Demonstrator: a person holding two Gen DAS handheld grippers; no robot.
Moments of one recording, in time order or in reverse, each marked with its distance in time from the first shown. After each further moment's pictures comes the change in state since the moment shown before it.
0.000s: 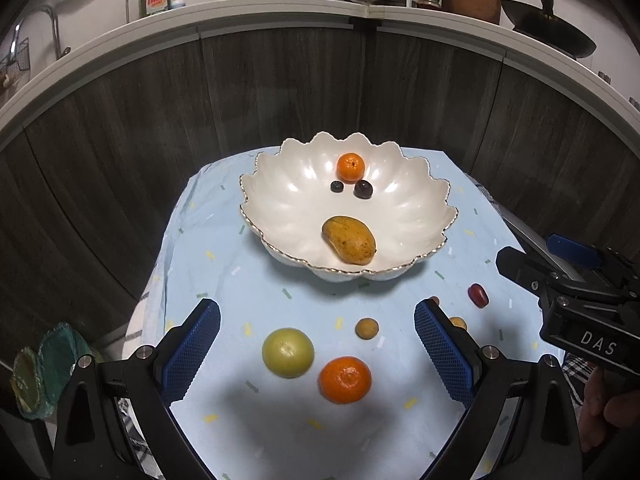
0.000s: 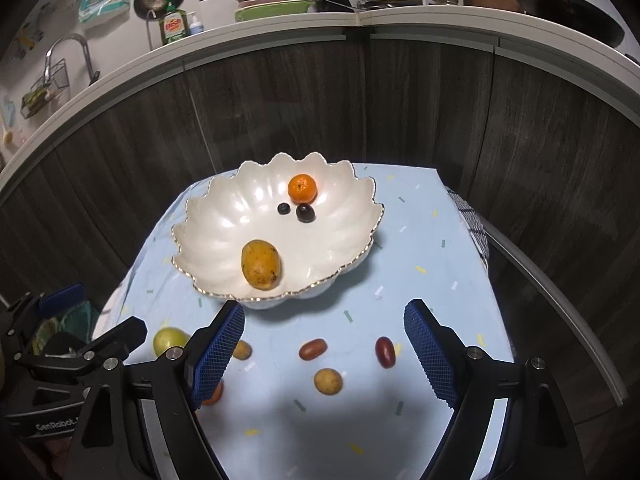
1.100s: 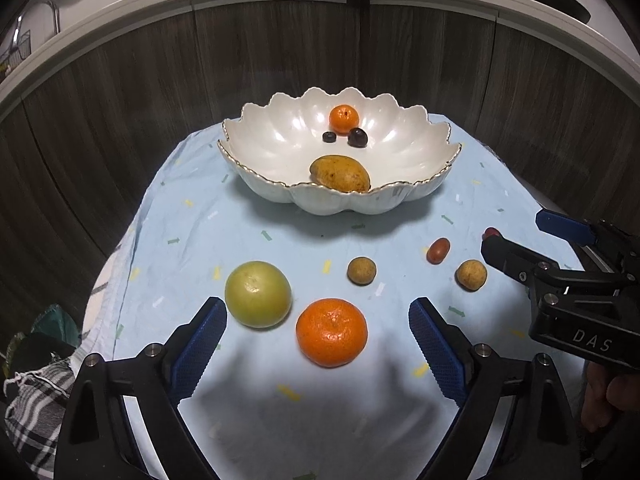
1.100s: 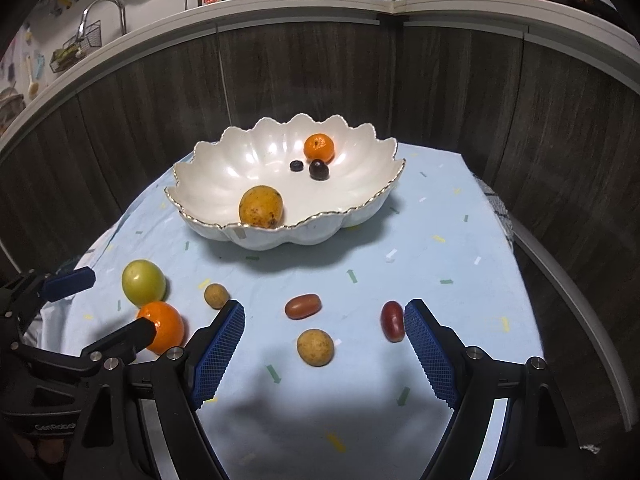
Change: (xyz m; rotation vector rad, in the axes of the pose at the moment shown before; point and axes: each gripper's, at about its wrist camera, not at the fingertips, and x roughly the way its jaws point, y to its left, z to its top) left arm 0.039 -0.018 -0.067 0.014 0.010 0.018; right arm 0.041 -0.004 -0.057 -0.118 -0.014 0.047
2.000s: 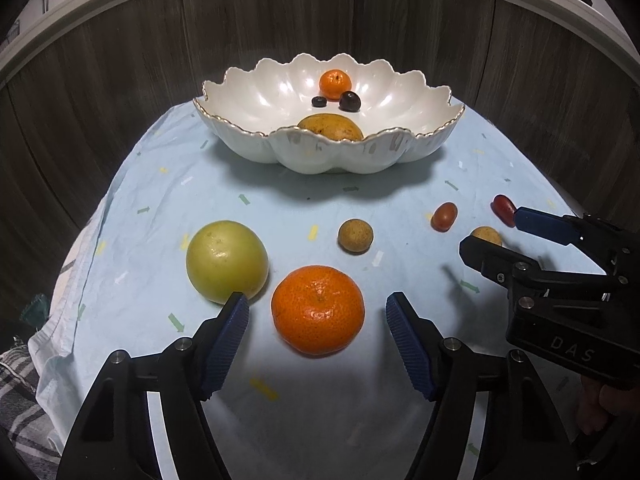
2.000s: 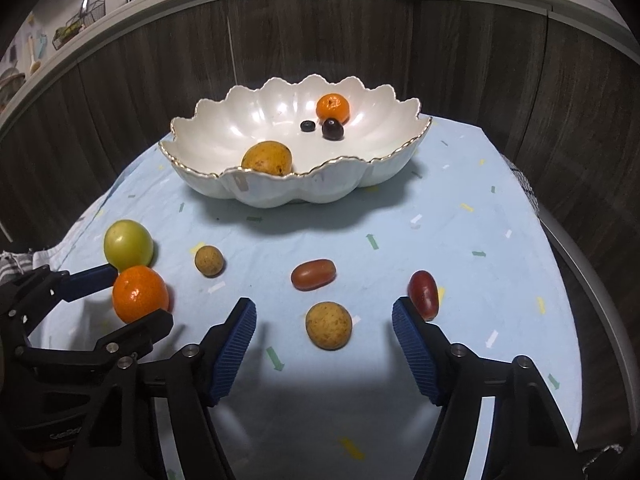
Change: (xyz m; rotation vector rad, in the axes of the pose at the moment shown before) left arm 0.035 -0.006 -0.021 0.006 0.059 -0.030; right arm 0.034 0.008 -0.019 -0.036 0.081 0.013
